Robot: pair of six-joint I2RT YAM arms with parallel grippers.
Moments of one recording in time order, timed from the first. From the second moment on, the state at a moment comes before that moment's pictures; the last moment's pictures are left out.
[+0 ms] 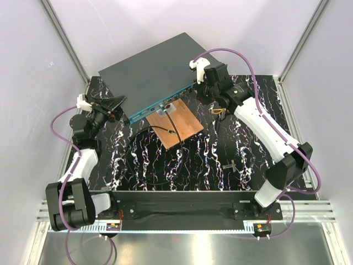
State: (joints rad) left arm 0.18 1.18 0.58 0.76 0.69 -1.52; right arm 0.58 1.66 1.78 -0.73 0.09 -0.06
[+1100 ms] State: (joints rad) left arm 0.18 1.18 0.58 0.76 0.69 -1.52; right arm 0.58 1.81 2.03 -0.90 0.06 -0.07
